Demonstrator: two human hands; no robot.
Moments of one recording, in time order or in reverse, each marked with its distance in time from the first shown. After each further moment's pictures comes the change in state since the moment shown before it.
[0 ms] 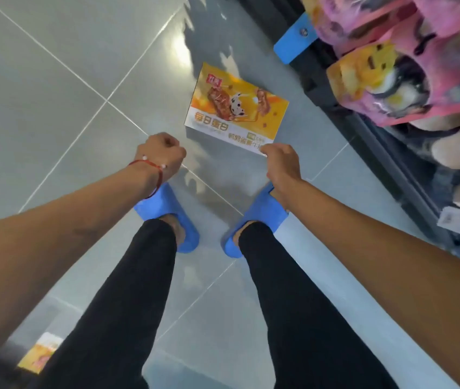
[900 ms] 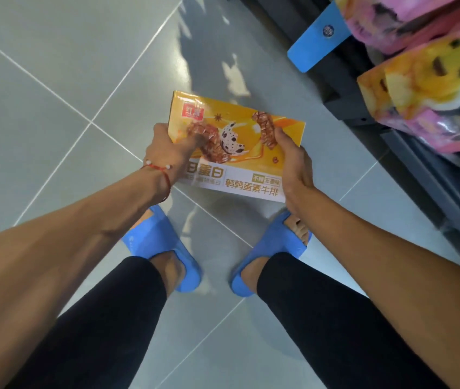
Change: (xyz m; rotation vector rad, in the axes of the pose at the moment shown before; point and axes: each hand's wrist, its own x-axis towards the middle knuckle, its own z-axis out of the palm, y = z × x) left_hand 0.110 0.018 0.046 -0.263 0.070 0.059; right_hand 0.106 0.002 0.028 0.266 -0.064 0.003
